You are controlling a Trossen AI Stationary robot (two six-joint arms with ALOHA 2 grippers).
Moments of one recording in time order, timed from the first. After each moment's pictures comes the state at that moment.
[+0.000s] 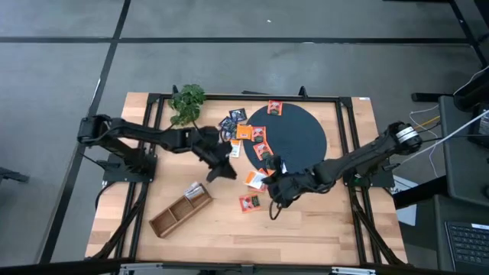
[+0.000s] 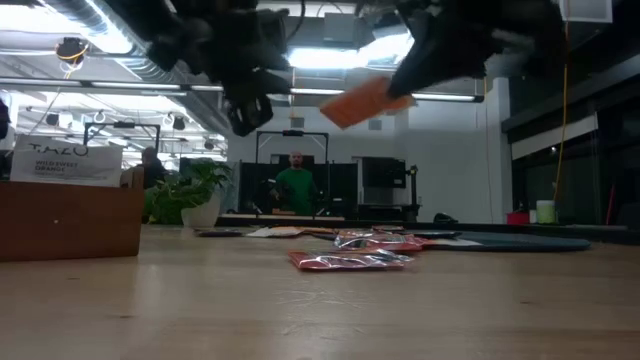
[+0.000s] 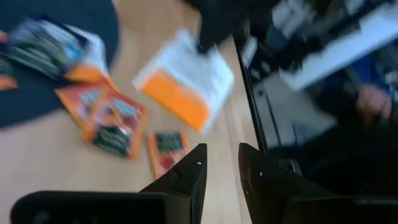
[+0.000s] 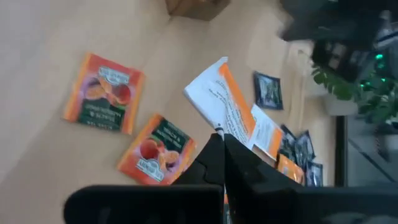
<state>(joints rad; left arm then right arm) 0.12 1.42 0.77 0.15 0.56 -0.49 0.39 1.53 1.00 -0.27 0.48 -0.40</state>
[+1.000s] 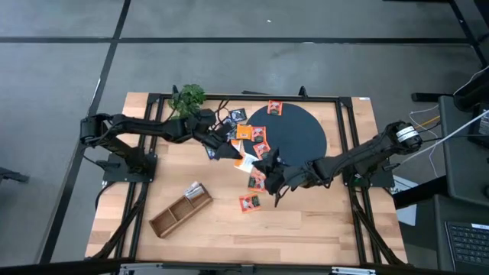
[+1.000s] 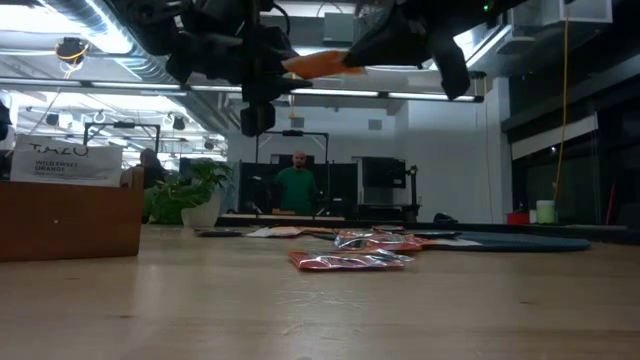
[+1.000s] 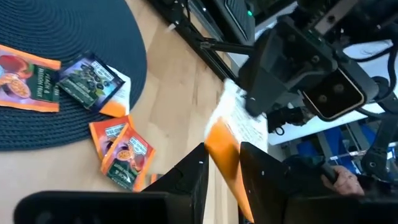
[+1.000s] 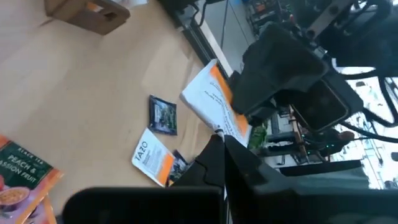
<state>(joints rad) 0.26 1.43 0.77 0.30 0.61 -0.76 0.32 1.52 0.89 0.22 0.67 -0.88</state>
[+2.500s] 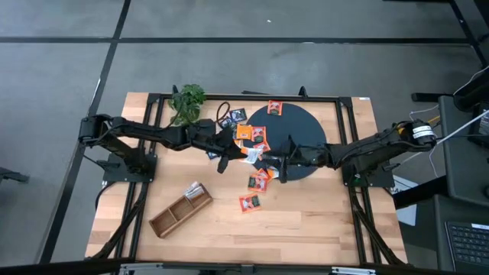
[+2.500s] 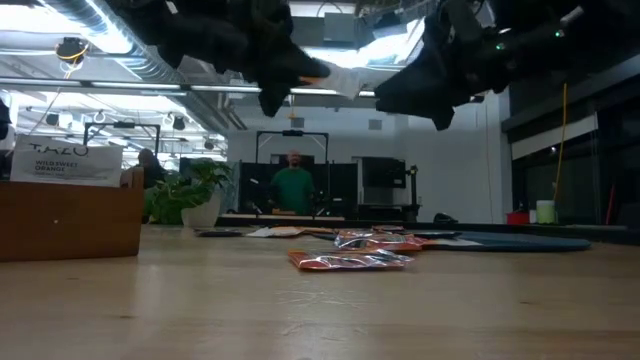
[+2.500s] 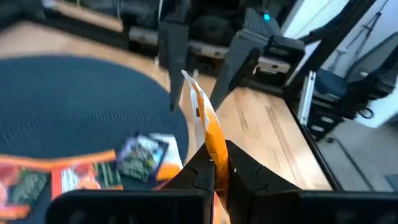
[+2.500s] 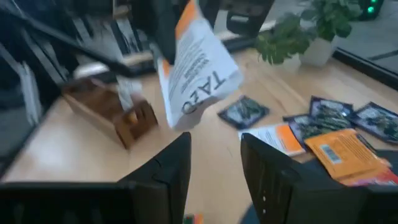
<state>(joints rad) 0.14 1.43 0.77 0.36 0.25 -0.27 0.07 1.34 0.52 0.57 0.19 0.26</state>
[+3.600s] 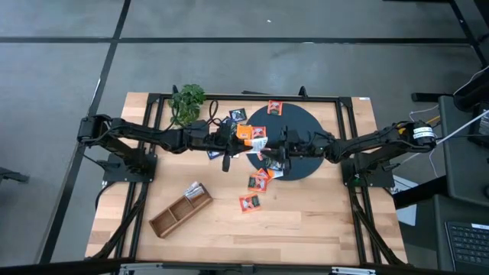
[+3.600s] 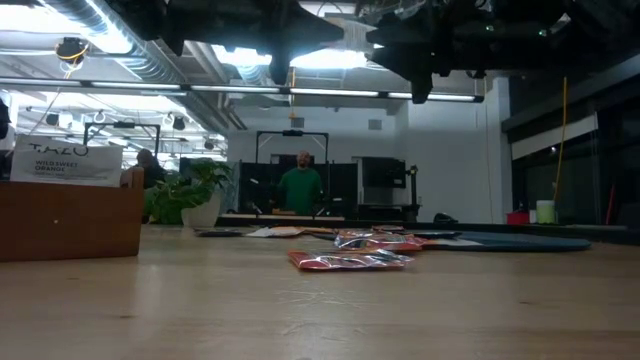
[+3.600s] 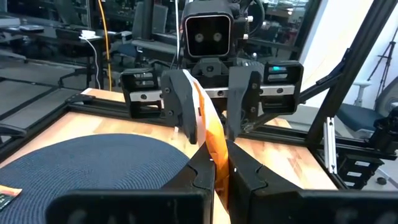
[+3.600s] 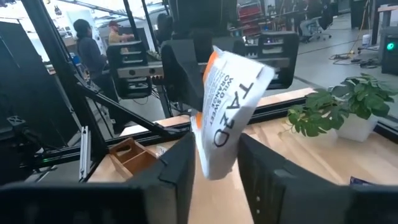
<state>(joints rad) 0.09 1.42 0.77 0.58 0.08 -0.17 -0.04 1.34 0.51 0.86 -0.03 0.23</state>
